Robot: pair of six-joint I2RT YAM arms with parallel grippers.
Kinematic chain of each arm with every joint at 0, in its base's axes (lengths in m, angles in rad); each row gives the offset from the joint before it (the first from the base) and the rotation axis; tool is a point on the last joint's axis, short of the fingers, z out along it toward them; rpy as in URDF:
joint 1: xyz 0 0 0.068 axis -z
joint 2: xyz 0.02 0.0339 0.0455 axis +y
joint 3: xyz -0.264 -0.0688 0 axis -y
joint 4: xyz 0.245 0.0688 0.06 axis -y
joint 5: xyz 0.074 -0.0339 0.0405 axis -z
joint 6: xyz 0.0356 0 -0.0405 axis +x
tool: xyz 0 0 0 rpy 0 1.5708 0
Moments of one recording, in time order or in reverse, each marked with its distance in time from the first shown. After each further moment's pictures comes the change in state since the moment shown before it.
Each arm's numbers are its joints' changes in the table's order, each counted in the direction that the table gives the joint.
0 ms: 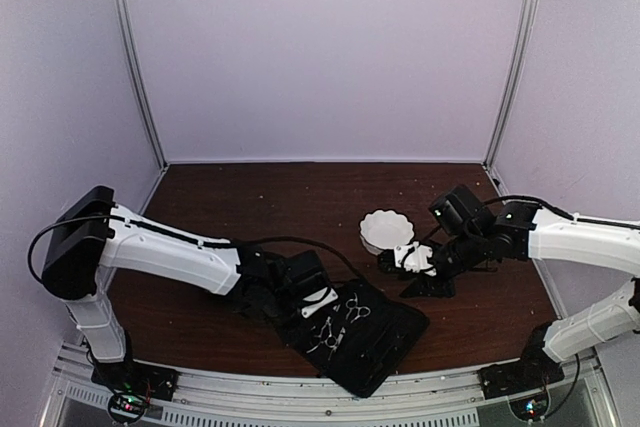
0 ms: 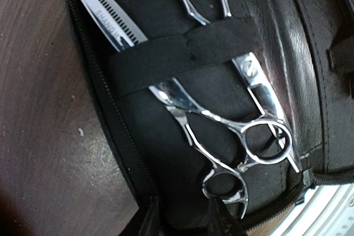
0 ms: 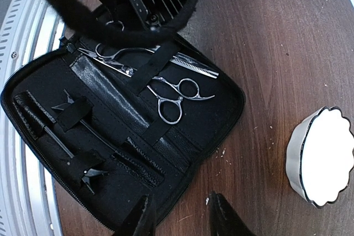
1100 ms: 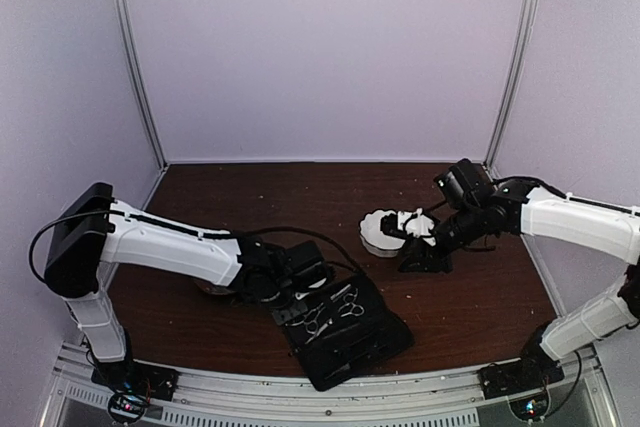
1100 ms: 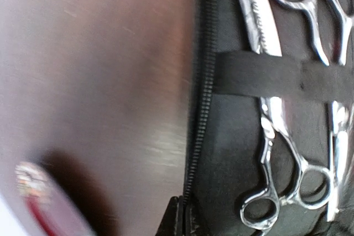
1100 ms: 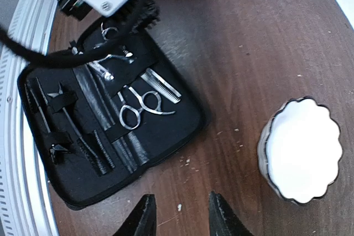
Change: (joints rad) left arm -0.040 0.017 0.048 -0.064 -0.346 0.101; right arm 0.130 0.076 0.092 -0.007 -0.100 0.038
